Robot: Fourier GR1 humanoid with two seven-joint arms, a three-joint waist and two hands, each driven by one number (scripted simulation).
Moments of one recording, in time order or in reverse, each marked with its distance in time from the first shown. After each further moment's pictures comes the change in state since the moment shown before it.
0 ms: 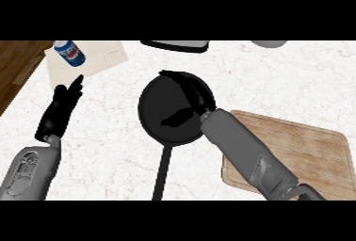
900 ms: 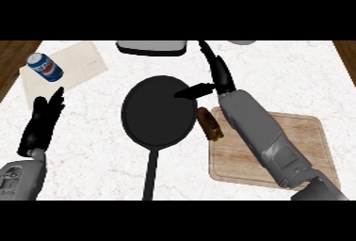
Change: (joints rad) left arm 0.095 0.026 0.070 -0.004 0.013 0.034 -0.024; right arm -0.113 -0.060 -0.190 0.191 -0.276 -0.008 -0.191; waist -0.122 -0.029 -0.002
